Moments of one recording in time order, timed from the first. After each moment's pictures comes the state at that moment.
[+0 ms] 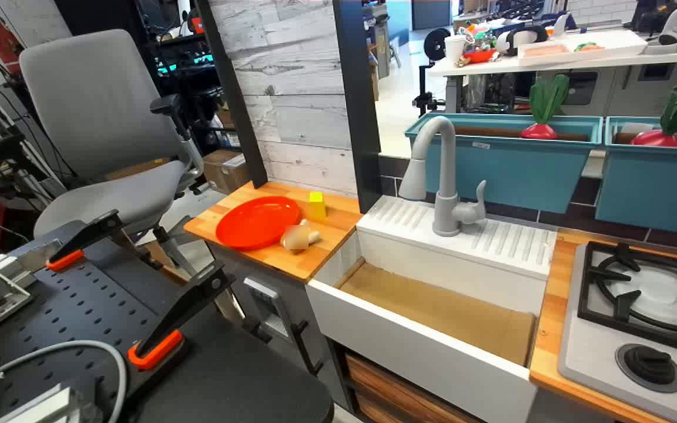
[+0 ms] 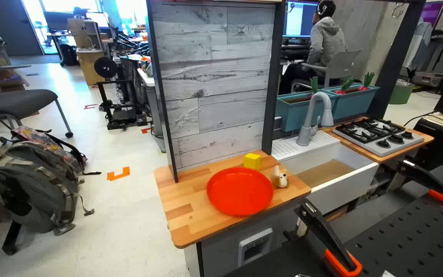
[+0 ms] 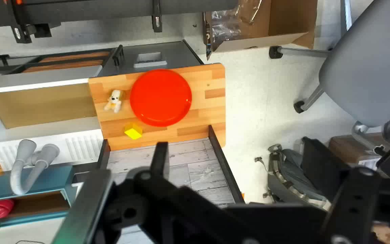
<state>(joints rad) 0.14 -0.60 0.20 -2.36 0.20 1.94 0.27</state>
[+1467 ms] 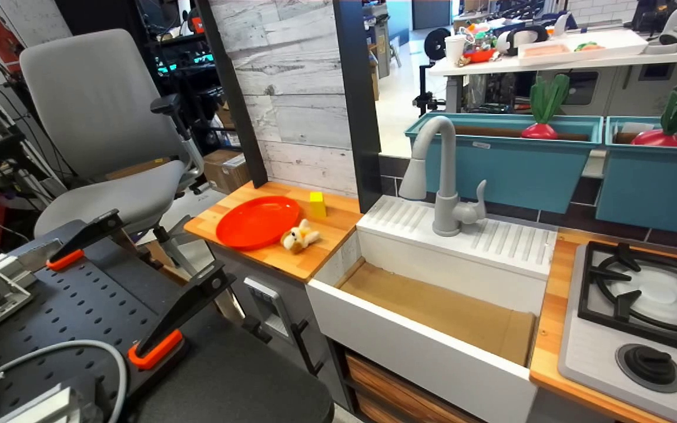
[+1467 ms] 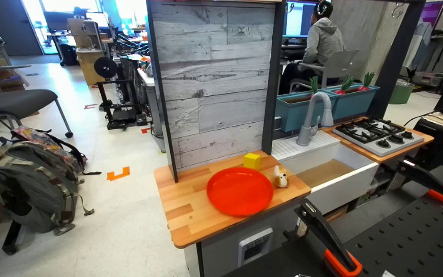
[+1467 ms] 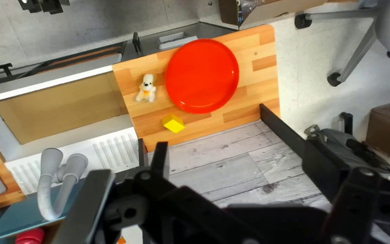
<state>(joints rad) 0.04 -0.26 0.03 -2.40 0.19 2.27 0.11</state>
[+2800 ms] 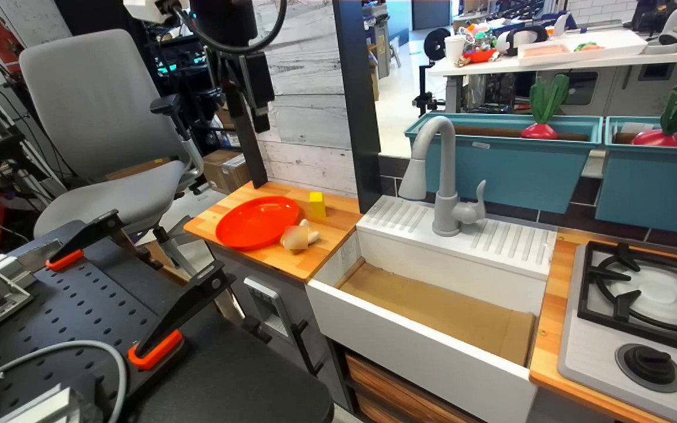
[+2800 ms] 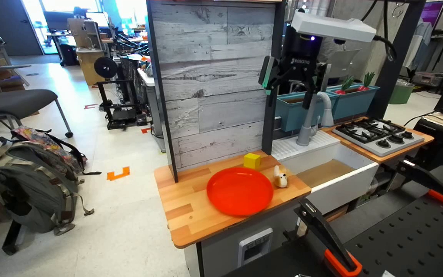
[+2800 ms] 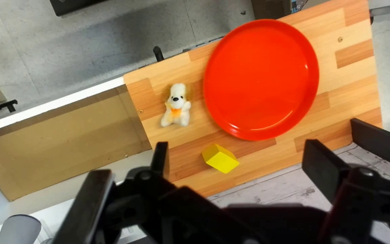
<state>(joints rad) 0.02 0.37 0.01 -2.16 0.17 2.49 0.13</state>
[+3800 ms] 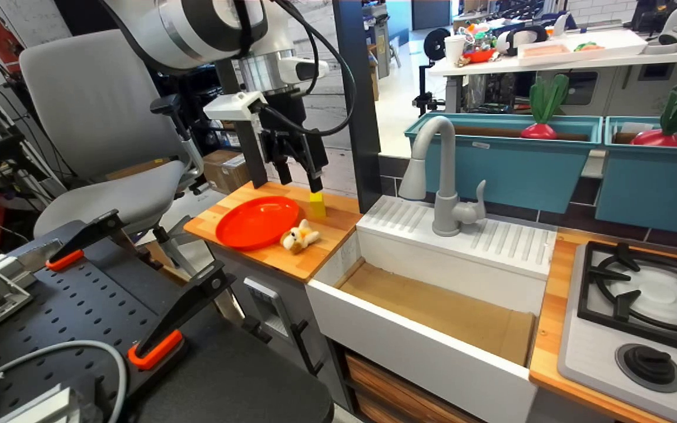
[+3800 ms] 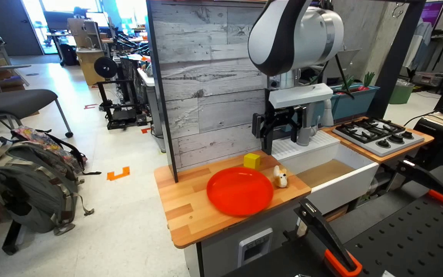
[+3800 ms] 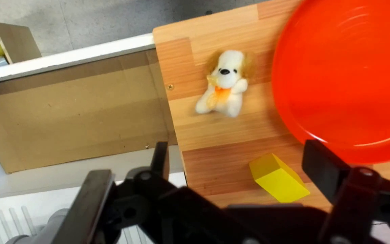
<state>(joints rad) 0.13 0.78 -0.10 -1.86 -0.06 2.55 0.23</state>
